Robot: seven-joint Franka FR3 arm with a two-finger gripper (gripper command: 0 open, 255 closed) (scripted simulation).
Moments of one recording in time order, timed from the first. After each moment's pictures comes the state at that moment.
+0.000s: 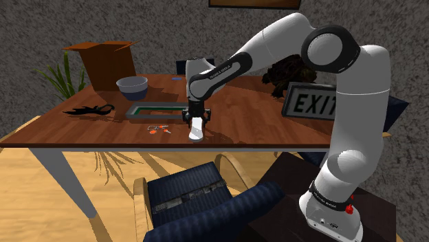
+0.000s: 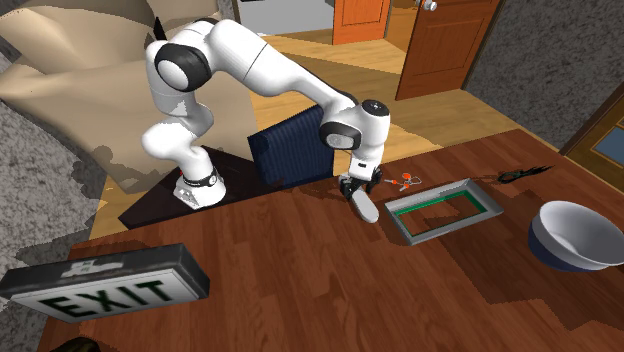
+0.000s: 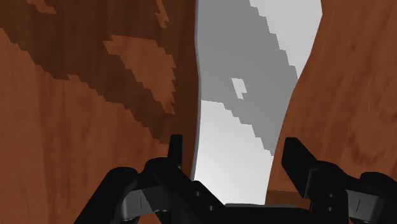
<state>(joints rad) -0.09 0.34 0.27 -1.89 -0.09 2.23 0.95</state>
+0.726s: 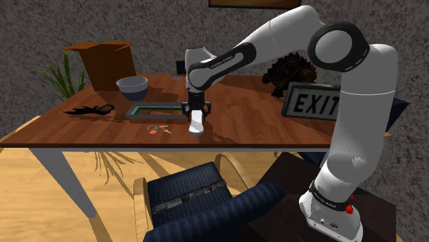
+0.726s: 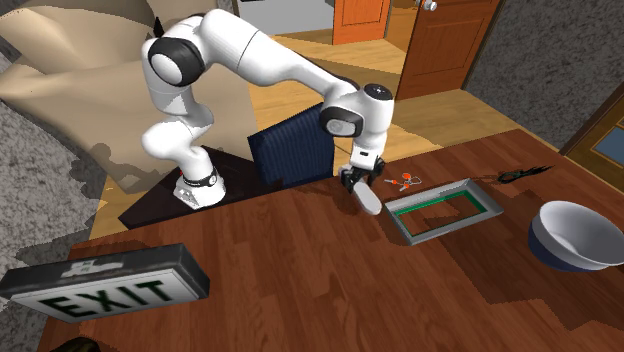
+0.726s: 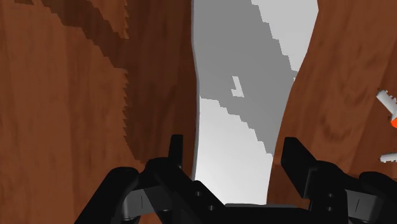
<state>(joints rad) -0.09 0.28 0.28 -1.86 -0.07 2.14 0.94</state>
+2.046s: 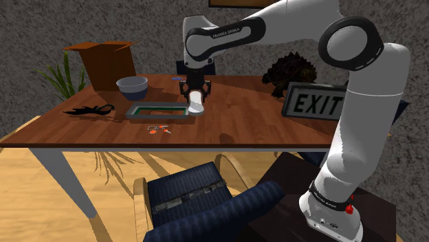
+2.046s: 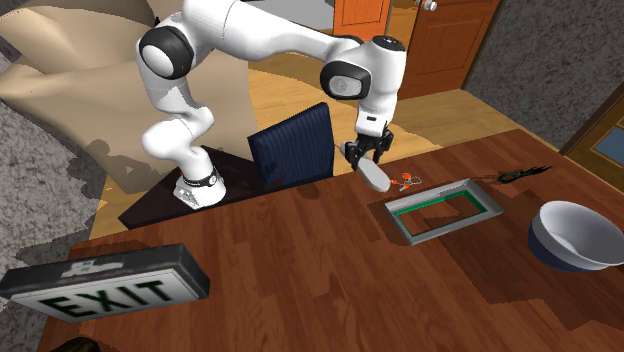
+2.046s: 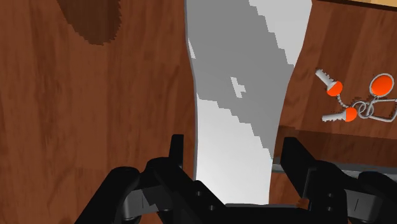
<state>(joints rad) -0.10 0.21 0.28 -1.68 -0.04 1.89 0.93</state>
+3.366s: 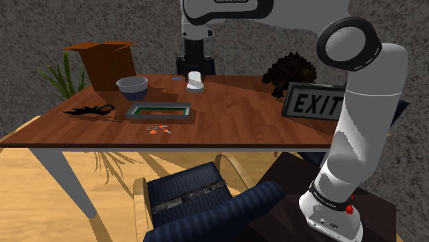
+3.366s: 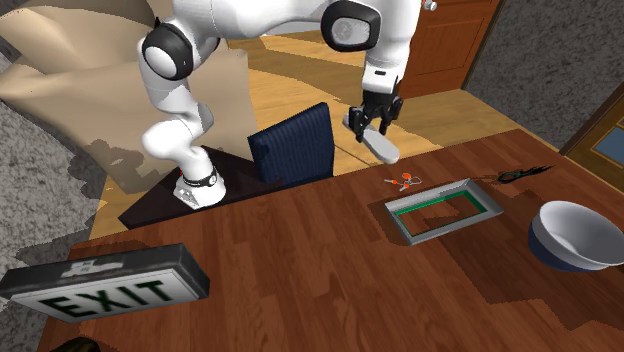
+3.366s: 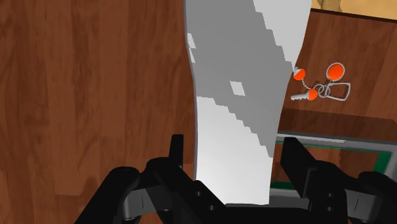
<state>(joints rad) -0.09 0.22 0.29 -1.39 -0.05 1.61 0.93</state>
